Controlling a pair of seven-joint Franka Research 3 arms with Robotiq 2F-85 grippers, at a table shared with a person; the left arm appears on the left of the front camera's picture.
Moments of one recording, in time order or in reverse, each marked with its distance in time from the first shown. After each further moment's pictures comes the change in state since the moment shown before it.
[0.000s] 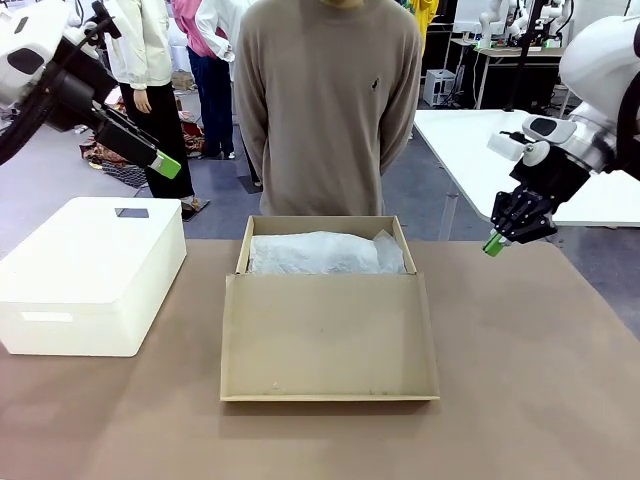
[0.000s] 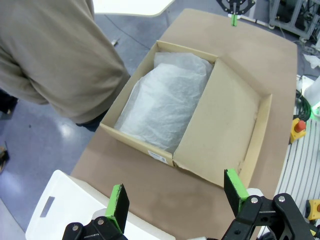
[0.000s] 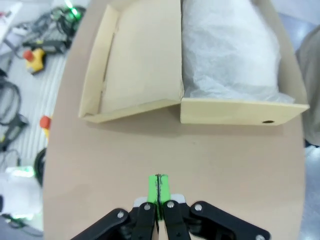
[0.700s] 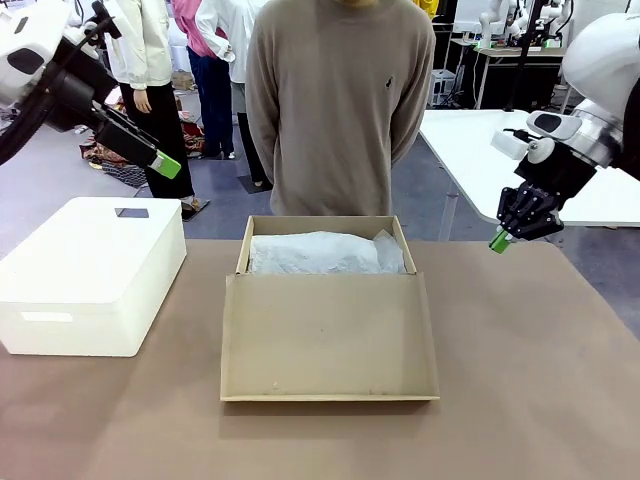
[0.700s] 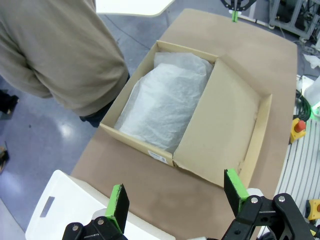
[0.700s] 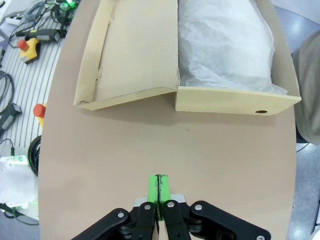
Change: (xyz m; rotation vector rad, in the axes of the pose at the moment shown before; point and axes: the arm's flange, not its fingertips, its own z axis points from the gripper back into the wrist) left arm 0.000 0.000 0.000 0.000 0.000 0.000; right arm 0.007 0.010 0.016 -0.044 0.090 0.037
